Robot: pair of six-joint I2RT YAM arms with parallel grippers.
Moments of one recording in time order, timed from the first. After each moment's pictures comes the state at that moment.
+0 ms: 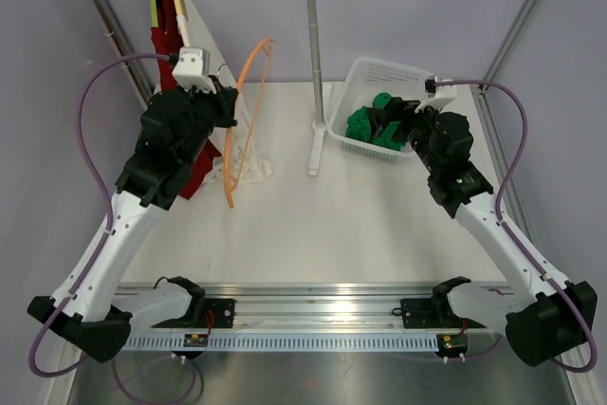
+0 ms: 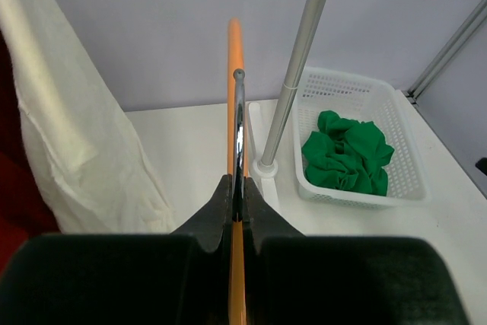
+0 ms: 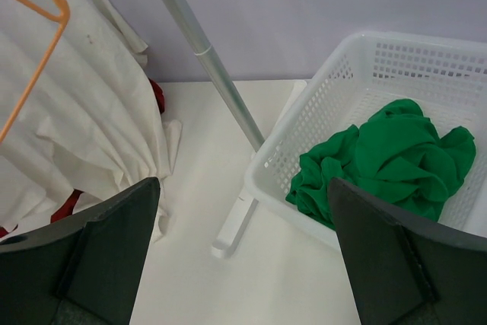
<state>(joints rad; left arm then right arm) -0.47 1.06 1.32 -0.31 -0.18 -0.19 0.36 1.12 0.98 0.10 0.01 0.32</state>
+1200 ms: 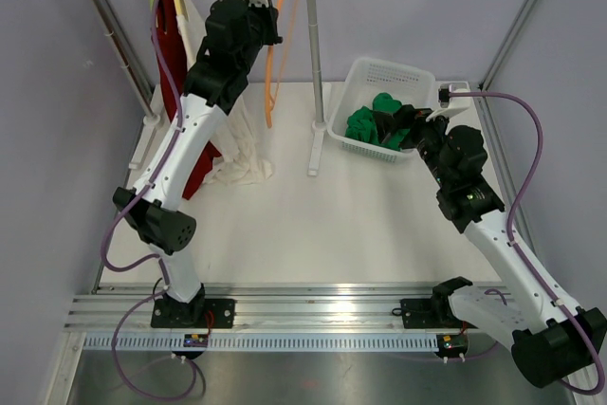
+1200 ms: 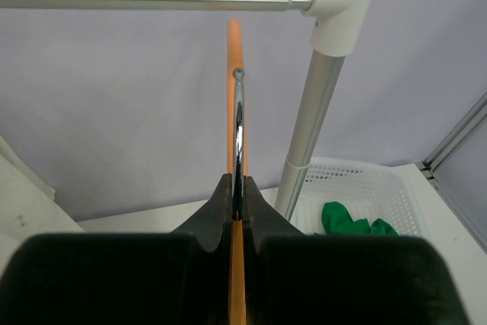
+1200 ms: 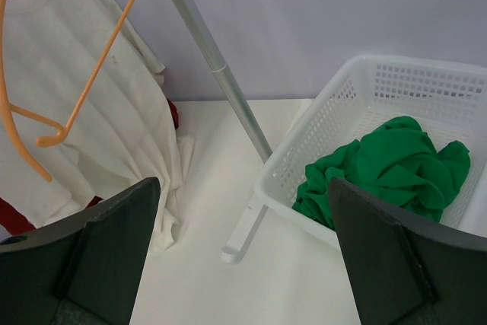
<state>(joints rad) -0.47 1.82 2.18 -0.31 -0.20 -0.12 0.36 0.98 0.92 0.12 0.01 0.33</state>
